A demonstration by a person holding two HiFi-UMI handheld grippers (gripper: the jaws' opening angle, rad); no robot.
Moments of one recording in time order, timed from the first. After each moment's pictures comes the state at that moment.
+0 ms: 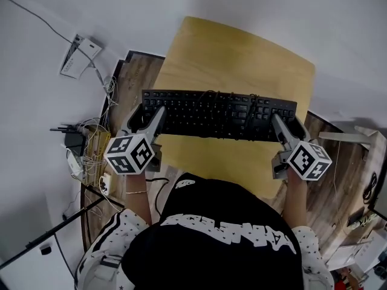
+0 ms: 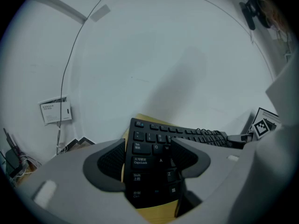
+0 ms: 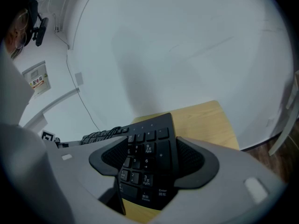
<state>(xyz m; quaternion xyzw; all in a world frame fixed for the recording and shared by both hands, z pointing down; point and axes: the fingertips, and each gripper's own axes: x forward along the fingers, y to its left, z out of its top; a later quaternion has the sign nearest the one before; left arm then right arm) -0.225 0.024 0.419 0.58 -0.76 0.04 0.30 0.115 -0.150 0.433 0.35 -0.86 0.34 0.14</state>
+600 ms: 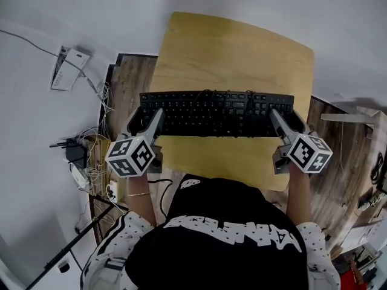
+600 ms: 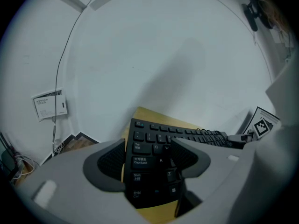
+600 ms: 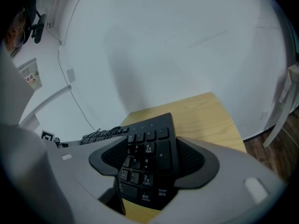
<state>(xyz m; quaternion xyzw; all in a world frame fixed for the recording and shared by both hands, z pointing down) -0.235 0.014 0.453 0.59 -0.73 0.06 0.33 0.114 -0.141 0.462 0.38 -0.84 0.36 0.16</state>
